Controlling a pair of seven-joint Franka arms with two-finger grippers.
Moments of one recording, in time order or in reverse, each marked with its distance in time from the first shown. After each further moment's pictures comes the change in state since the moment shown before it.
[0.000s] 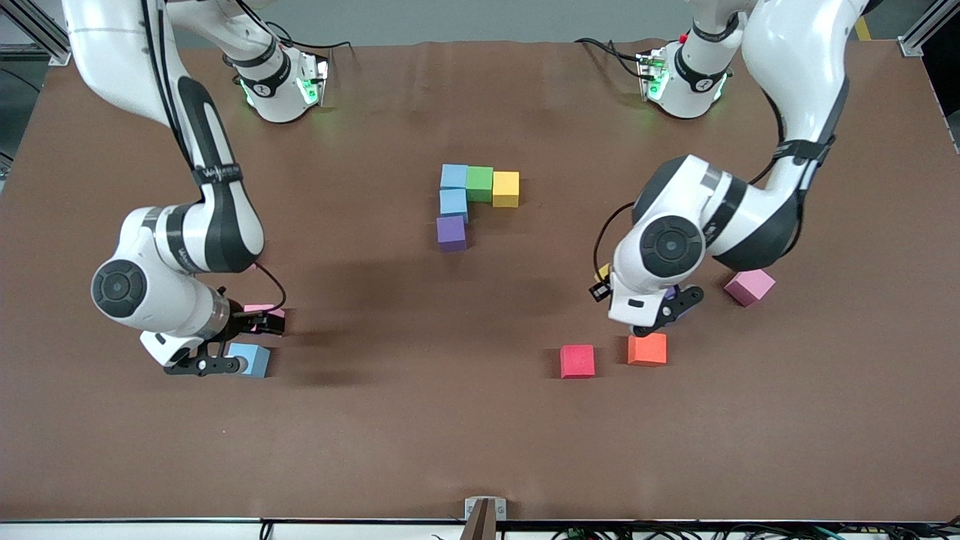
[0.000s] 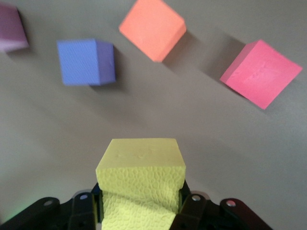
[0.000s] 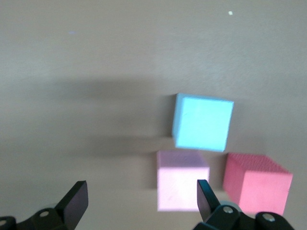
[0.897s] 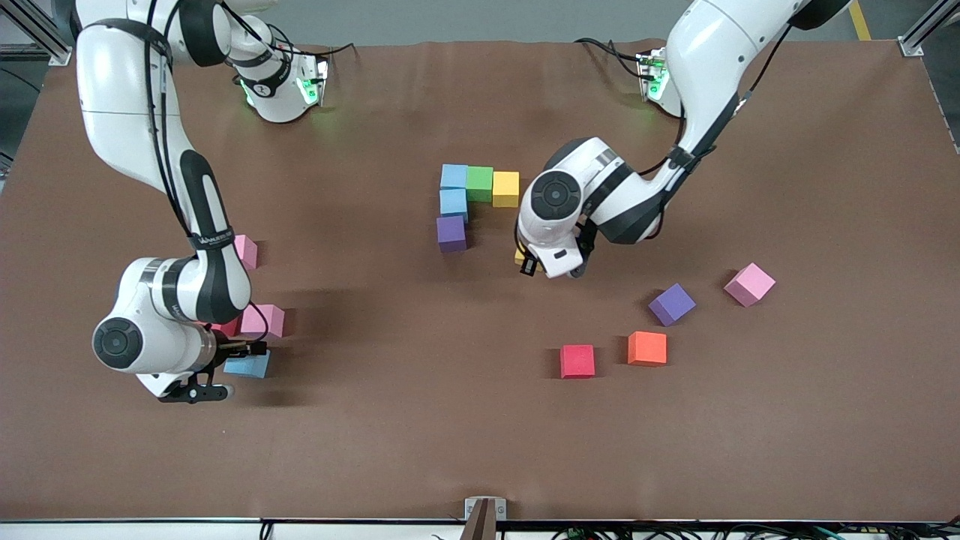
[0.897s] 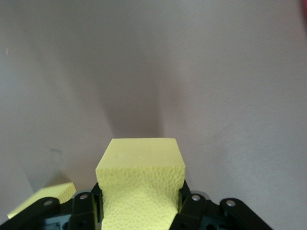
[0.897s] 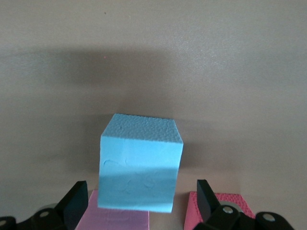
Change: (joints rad) left arm -0.153 0.057 -0.065 -0.181 0.002 0.307 -0.876; right arm -0.096 0.225 0.004 0.183 0.002 -0.048 -0.073
